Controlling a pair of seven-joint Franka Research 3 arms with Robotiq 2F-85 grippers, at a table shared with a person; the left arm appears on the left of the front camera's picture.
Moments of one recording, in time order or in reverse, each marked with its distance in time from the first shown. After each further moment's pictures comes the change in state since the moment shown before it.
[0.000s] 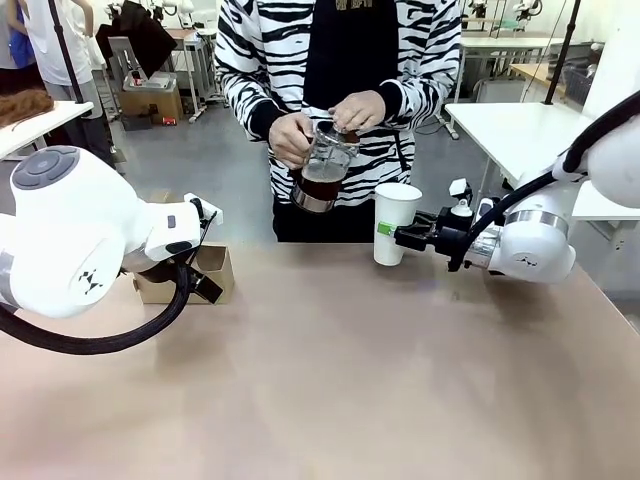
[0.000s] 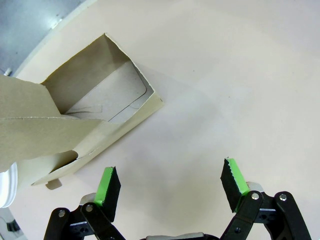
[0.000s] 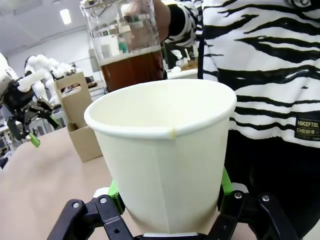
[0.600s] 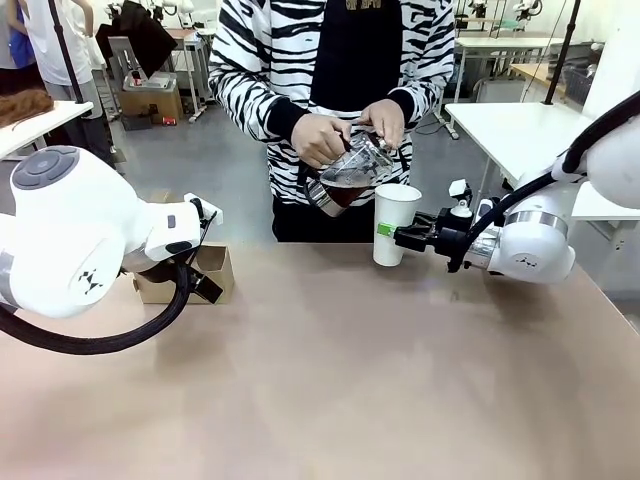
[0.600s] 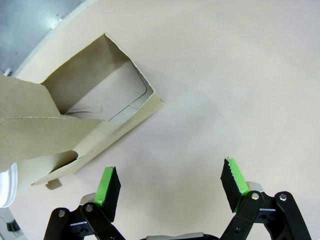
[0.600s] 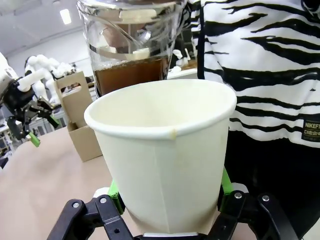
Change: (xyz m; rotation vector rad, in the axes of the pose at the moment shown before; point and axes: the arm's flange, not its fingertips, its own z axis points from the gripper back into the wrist) left arm 0.000 0.000 0.000 0.000 0.000 0.000; right arm -0.001 0.000 0.000 0.001 0.001 -0.001
